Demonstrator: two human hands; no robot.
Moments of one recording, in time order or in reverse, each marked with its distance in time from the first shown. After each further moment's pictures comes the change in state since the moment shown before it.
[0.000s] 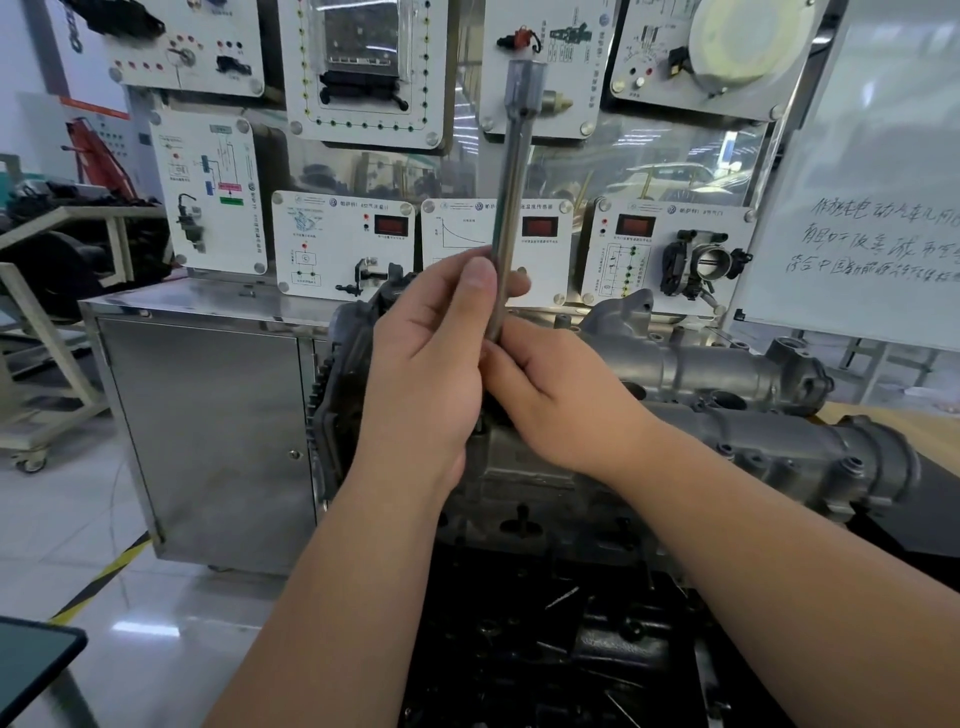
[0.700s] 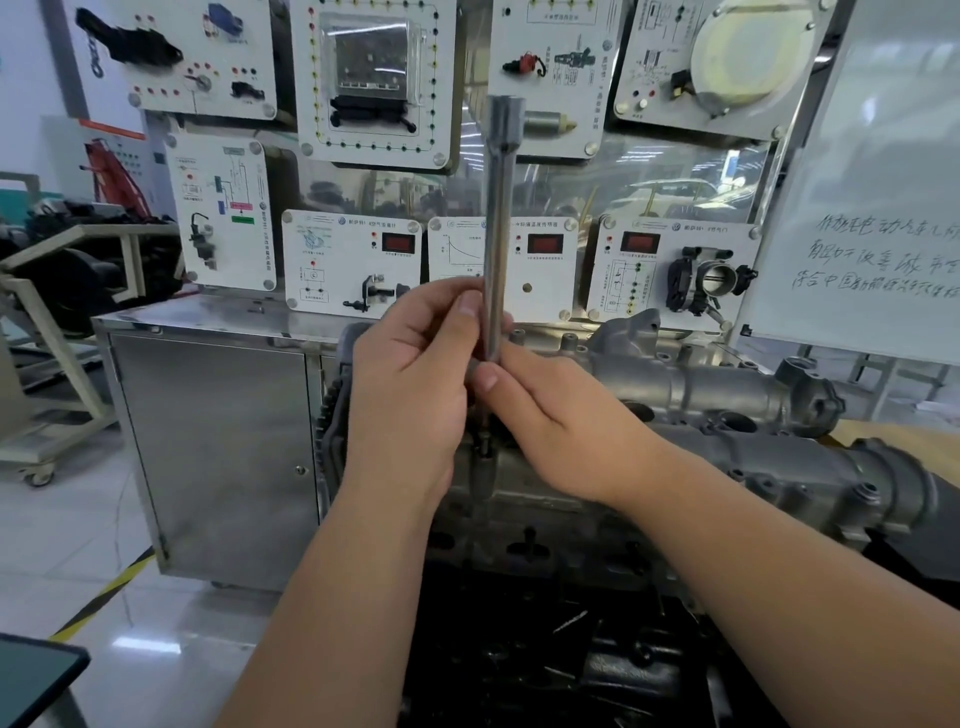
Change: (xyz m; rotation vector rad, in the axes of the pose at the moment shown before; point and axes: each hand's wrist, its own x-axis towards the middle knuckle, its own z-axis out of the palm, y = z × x) left_hand 0.007 0.005 -0.008 0.036 0.052 0.035; right_hand 0.000 -0.004 -0.003 0.022 -0.086 -0.045
